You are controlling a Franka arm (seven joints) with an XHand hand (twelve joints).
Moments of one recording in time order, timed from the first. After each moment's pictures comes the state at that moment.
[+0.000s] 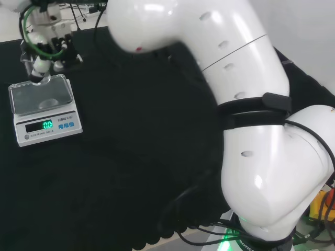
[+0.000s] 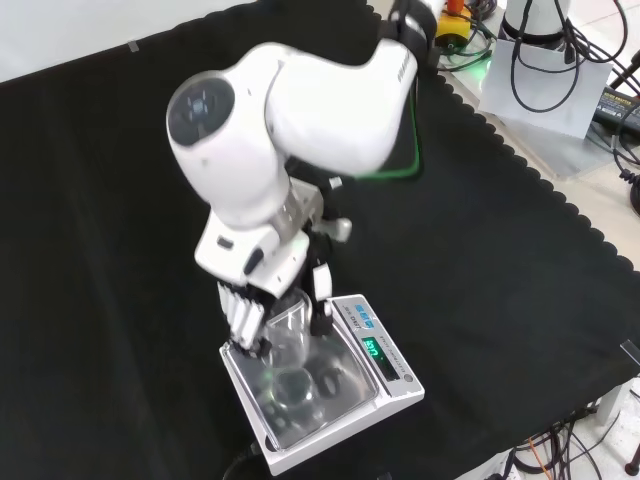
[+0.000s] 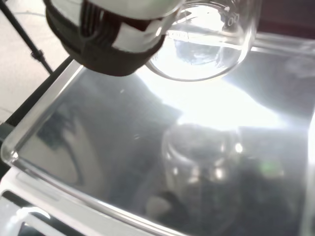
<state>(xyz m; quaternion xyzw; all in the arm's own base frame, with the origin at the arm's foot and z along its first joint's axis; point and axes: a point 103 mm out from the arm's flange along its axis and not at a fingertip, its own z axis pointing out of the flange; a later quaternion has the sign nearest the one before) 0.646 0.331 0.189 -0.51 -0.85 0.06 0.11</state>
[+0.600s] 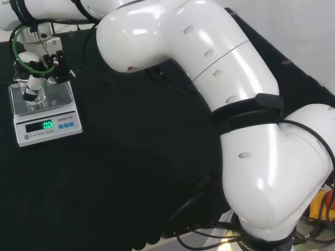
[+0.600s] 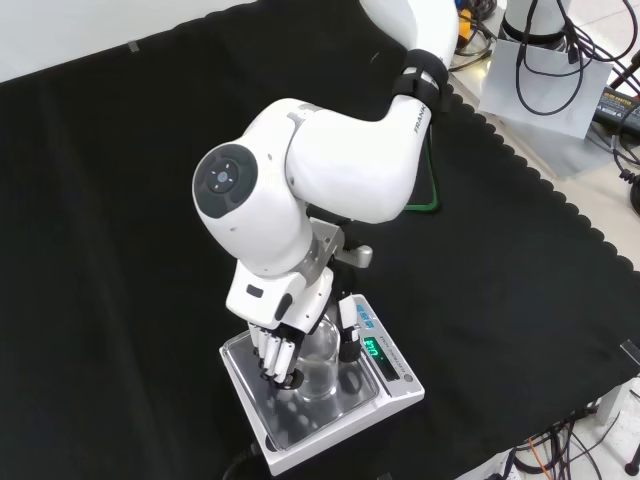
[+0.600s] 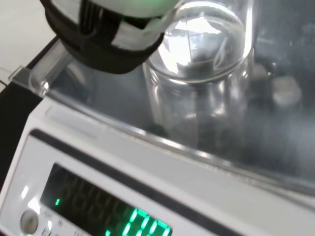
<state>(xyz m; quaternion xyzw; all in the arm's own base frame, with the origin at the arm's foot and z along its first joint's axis) 0.625 0.353 0.154 -0.49 -0.86 0.10 0.13</state>
